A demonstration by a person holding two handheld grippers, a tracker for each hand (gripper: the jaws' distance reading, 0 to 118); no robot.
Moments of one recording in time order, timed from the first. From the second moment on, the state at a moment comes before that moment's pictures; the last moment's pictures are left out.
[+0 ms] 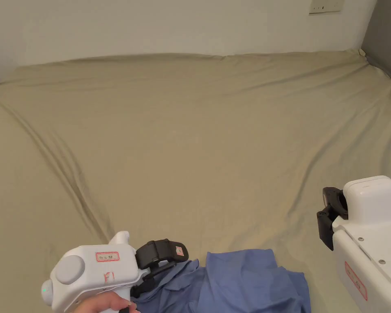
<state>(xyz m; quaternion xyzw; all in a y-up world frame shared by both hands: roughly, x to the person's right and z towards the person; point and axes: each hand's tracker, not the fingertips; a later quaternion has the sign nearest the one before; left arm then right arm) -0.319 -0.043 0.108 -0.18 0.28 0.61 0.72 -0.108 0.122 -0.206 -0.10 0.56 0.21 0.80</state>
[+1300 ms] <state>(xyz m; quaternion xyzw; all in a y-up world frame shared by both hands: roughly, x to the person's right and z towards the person) -0.175 -0.076 0.055 -0.29 0.28 0.27 0.87 -0.121 0.123 -0.180 -0.09 0.58 0.23 0.77</state>
